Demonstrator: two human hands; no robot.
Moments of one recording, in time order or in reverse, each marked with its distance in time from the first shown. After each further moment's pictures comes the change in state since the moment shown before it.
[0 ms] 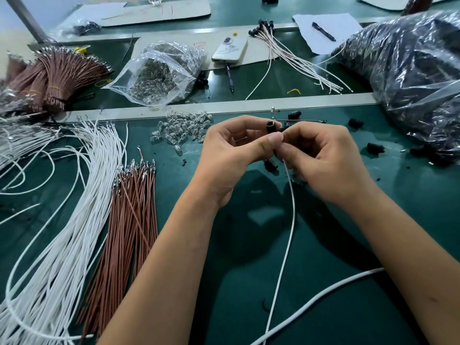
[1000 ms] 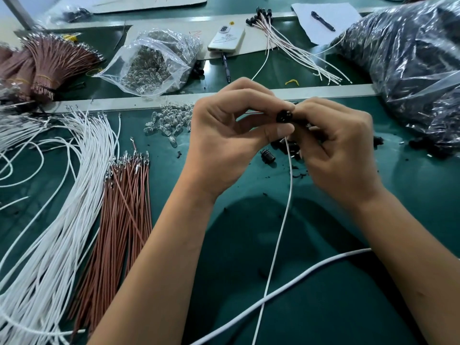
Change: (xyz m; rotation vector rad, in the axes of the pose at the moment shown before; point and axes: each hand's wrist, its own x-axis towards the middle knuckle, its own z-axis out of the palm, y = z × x) left_hand -0.001 0.017 0.006 0.101 -0.157 0.419; right_hand 0.000 -0.015 -0.005 -0.368 0.159 -0.351
